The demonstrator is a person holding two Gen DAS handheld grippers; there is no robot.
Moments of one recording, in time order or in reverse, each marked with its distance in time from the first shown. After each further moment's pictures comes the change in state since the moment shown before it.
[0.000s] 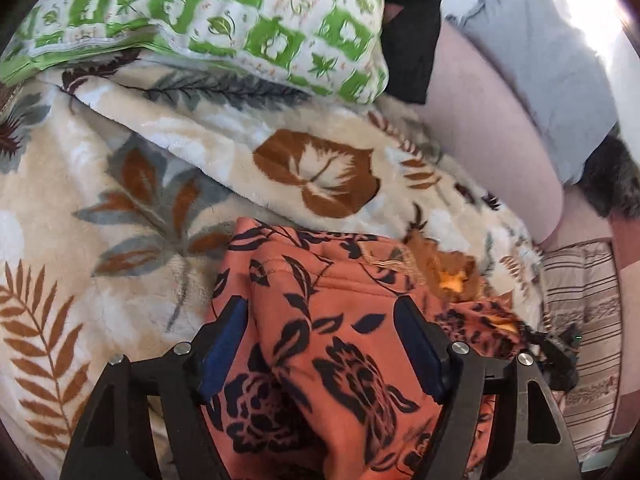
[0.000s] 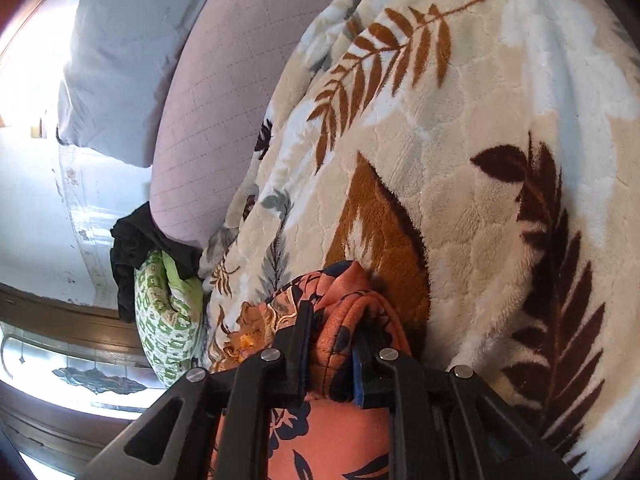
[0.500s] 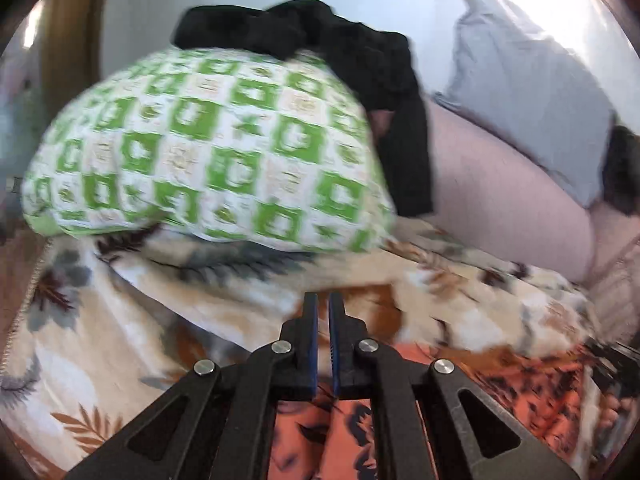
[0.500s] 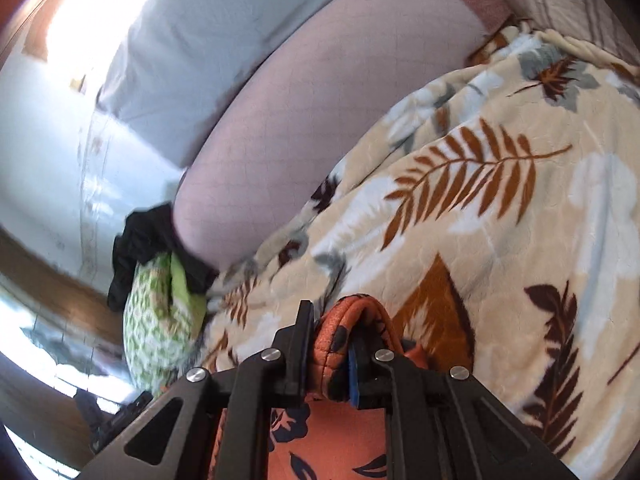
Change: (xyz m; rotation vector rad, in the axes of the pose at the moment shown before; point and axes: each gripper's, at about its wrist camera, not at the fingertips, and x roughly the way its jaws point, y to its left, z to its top) left arm -0.042 -0.021 0.060 0.152 -0.353 0.237; right arm -0.016 0.056 0.028 -0.106 -0.175 -0.020
